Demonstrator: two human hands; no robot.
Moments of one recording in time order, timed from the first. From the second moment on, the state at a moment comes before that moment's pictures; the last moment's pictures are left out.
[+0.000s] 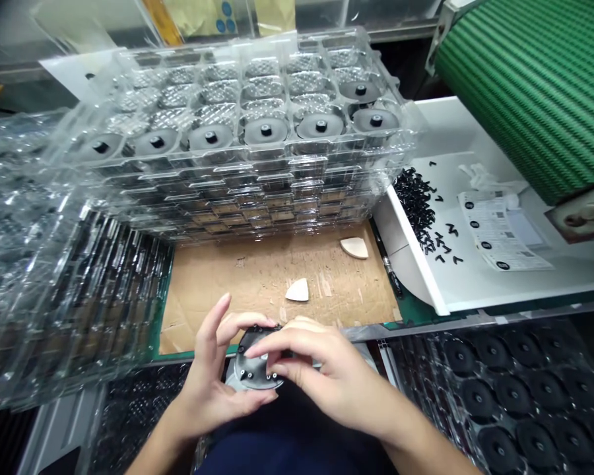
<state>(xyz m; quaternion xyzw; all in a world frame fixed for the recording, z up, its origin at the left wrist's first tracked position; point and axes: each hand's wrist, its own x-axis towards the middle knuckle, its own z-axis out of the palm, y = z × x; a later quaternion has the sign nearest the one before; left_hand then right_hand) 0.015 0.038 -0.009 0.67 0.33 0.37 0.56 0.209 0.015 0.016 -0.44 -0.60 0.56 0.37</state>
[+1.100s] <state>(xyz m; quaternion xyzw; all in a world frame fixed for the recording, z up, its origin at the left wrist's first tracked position) 0.027 0.025 0.000 0.62 0.32 0.37 0.61 0.214 -0.010 0.007 -0.45 -0.46 0.58 0.50</state>
